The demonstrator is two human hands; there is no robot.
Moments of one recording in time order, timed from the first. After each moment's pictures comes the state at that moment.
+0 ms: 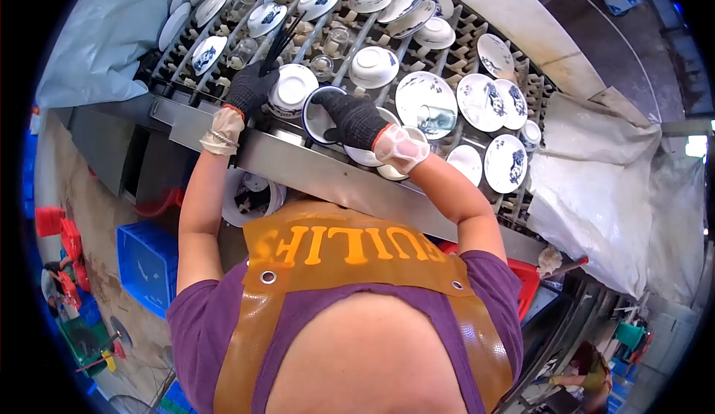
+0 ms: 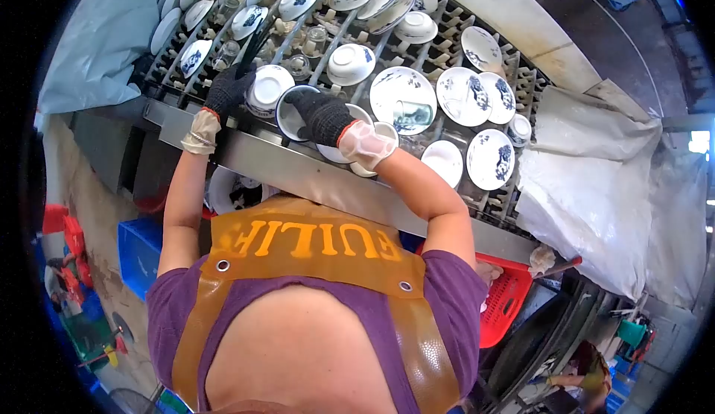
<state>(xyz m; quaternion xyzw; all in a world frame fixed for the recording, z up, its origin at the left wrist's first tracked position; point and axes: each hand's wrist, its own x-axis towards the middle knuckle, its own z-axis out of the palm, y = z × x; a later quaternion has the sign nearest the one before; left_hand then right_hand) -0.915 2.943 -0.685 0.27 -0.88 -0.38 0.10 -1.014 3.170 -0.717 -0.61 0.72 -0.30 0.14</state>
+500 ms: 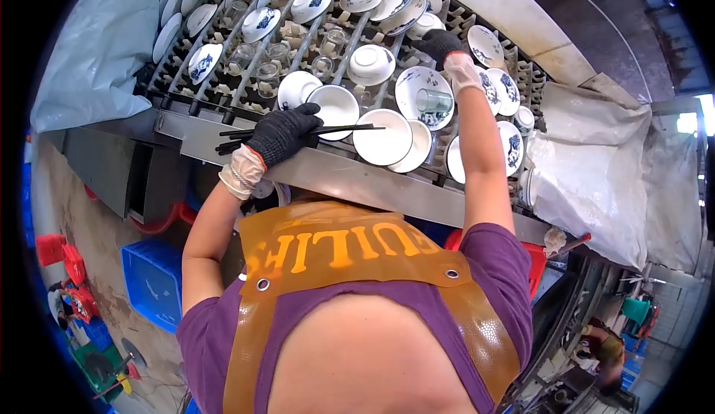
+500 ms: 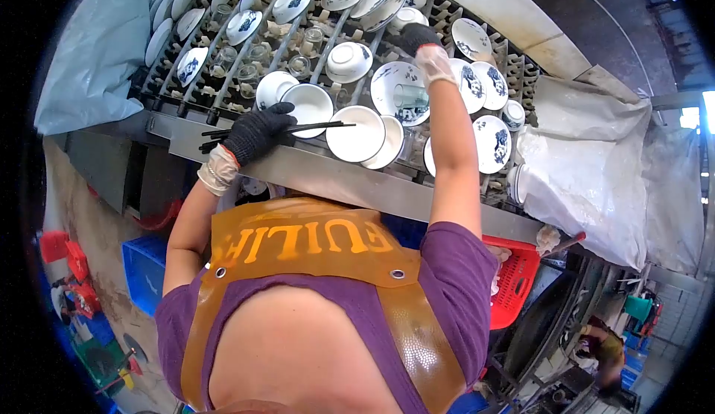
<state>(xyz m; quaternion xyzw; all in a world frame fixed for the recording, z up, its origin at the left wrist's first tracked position) -0.875 3.016 -0.679 -0.04 -0.99 -0.13 -0.03 -1.212 3.218 -0.718 -0.31 0.92 -0.15 0.17</state>
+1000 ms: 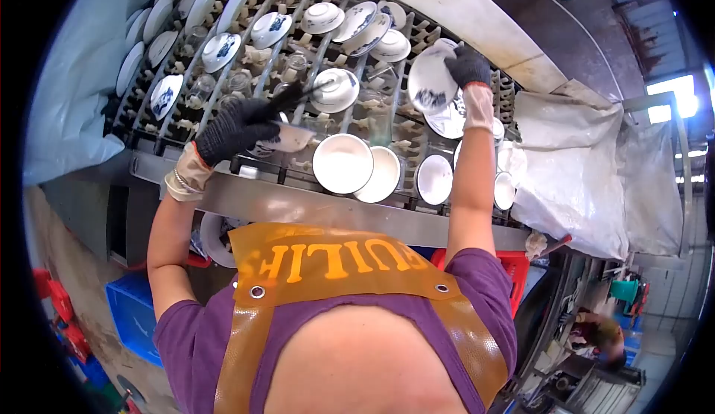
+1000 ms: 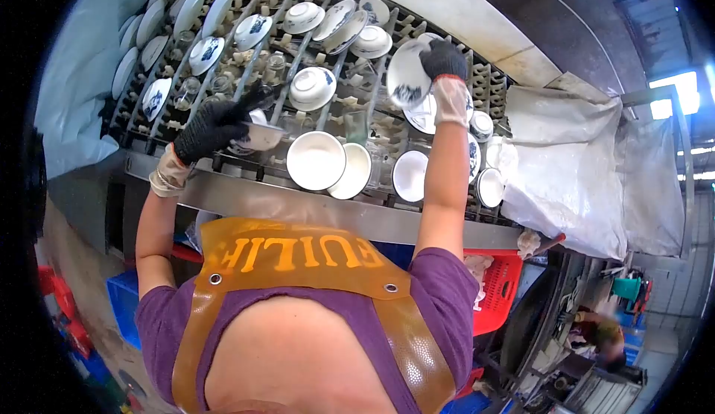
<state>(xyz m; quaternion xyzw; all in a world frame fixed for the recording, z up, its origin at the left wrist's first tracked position) -0.927 2.982 -0.631 0.02 -0.83 -0.55 -0.09 -1.239 3.310 -0.689 -0.19 0.97 -0.12 -0.02</state>
